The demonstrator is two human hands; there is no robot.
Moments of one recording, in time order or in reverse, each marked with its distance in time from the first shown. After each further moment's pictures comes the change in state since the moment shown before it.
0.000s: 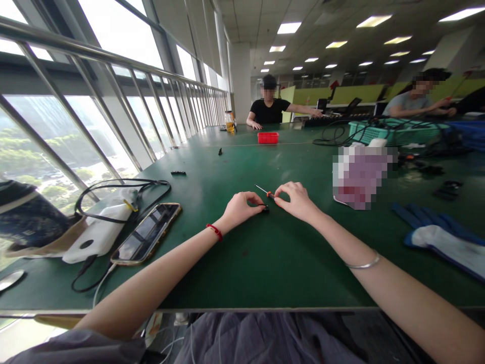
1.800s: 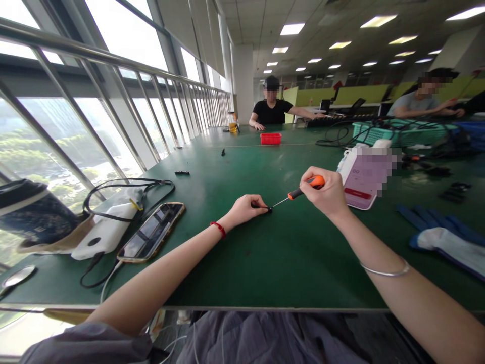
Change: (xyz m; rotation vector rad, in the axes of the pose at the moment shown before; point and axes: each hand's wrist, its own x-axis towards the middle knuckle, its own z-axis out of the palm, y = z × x) left_hand 0.005 -0.014 0.003 -0.122 -0.152 0.016; right_hand -0.016 -0.028 -0.063 0.349 0.409 -0.065
